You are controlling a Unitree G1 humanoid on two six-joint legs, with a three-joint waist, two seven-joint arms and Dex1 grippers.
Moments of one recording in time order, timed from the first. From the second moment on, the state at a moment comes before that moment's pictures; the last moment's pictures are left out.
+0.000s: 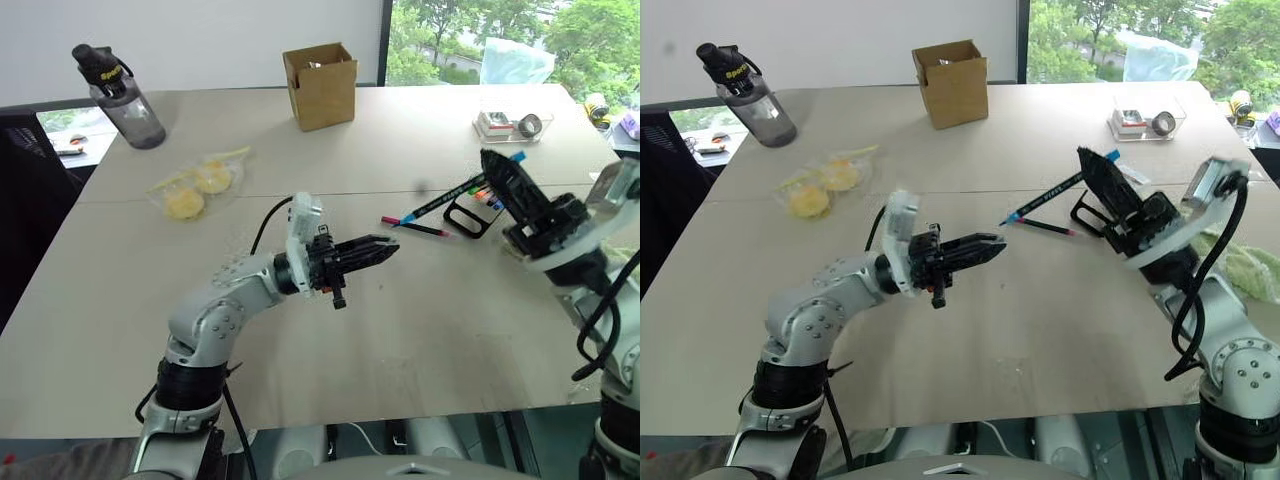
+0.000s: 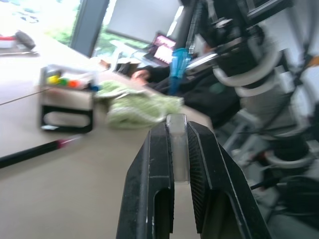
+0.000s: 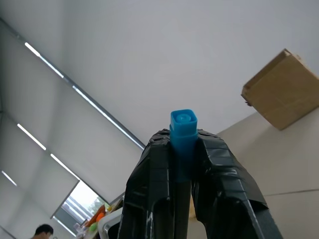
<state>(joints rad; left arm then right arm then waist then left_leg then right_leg) -0.36 0.38 0.01 -0.39 -0.93 0.84 -0.83 -0.21 -0.49 -0.29 -0.61 1.77 0.56 -0.05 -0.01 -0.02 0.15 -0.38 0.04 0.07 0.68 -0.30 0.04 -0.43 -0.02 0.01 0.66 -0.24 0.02</state>
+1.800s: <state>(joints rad) -0.34 0.48 0.00 -0.42 -1.06 0.88 -0.89 -0.06 -0.65 -0.32 -0.65 1.94 0.59 0.10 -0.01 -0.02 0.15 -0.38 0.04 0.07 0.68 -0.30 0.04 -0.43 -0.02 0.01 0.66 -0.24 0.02</state>
